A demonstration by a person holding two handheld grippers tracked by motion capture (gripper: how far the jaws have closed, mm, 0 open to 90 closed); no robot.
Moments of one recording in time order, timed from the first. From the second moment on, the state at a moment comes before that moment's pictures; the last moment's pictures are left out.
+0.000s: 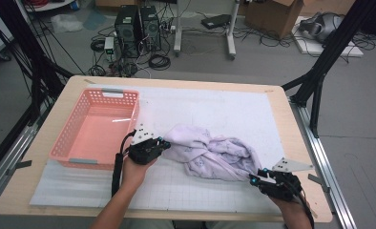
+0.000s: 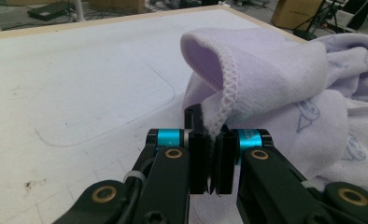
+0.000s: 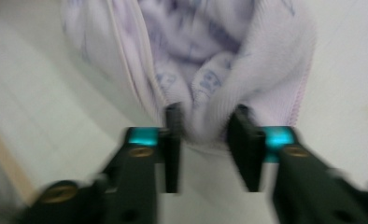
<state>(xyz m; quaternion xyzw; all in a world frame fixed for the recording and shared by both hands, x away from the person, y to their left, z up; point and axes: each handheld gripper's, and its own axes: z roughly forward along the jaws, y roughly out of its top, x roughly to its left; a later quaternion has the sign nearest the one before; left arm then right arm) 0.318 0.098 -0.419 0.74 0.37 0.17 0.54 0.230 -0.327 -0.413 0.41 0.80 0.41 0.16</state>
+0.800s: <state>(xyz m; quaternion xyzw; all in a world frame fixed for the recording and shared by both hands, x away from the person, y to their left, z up) 0.316 0.103 -0.420 0.75 0.36 0.17 0.53 0.355 -0.276 -0.413 0.38 0.86 0.31 0.14</state>
